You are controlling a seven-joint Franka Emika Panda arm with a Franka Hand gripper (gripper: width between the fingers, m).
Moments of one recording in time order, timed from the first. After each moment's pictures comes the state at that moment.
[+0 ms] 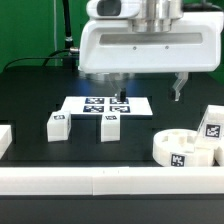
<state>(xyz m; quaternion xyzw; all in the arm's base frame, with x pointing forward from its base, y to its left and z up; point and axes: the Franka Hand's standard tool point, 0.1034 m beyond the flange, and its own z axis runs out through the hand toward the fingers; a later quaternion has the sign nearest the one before) 0.578 0.023 0.097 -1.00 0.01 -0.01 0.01</state>
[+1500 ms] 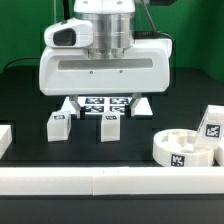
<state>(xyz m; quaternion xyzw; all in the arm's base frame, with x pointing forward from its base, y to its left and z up) 0.536 -0.037 0.051 -1.00 -0.02 0.07 0.01</state>
